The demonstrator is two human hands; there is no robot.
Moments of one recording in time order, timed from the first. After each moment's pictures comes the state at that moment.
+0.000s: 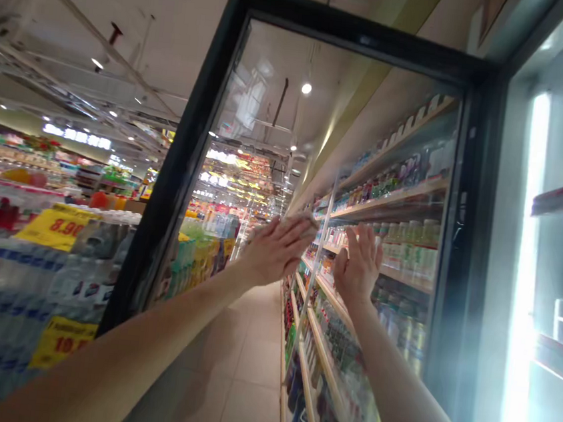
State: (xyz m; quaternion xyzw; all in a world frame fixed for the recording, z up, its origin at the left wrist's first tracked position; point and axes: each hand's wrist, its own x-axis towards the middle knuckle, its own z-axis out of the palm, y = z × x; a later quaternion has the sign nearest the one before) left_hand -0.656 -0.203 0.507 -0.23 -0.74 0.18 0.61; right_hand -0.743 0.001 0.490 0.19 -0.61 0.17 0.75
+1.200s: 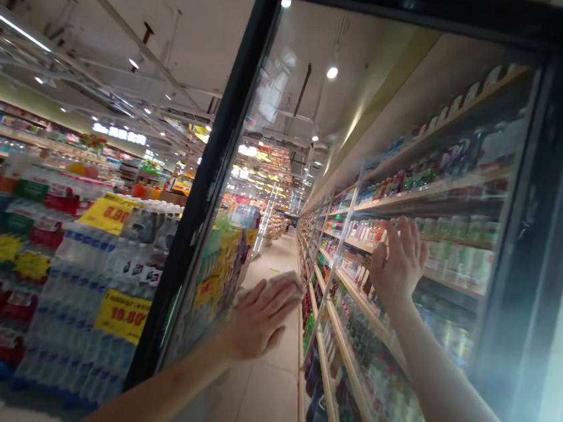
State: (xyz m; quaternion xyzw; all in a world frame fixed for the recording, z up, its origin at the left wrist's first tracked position) left_hand -0.635 -0.247 0.359 -0.18 -0.72 0.18 0.65; right_hand -0.742 0.003 0.490 0.20 -0.61 0.18 0.75
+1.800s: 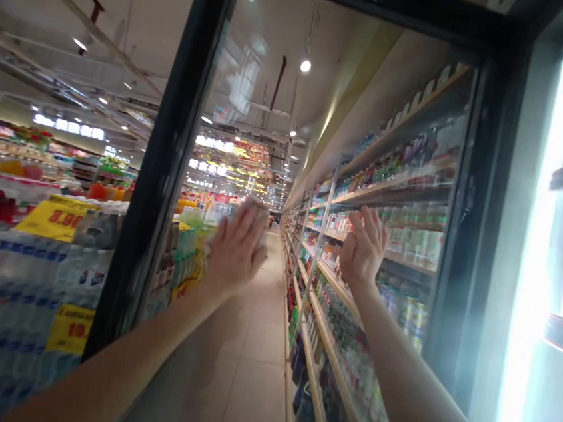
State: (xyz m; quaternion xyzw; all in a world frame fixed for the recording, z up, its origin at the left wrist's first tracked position) left_hand -0.647 -0.214 0.438 -0.07 -0.73 0.07 0.68; right_hand -0.744 0.008 0.491 0.24 -0.58 0.22 0.74
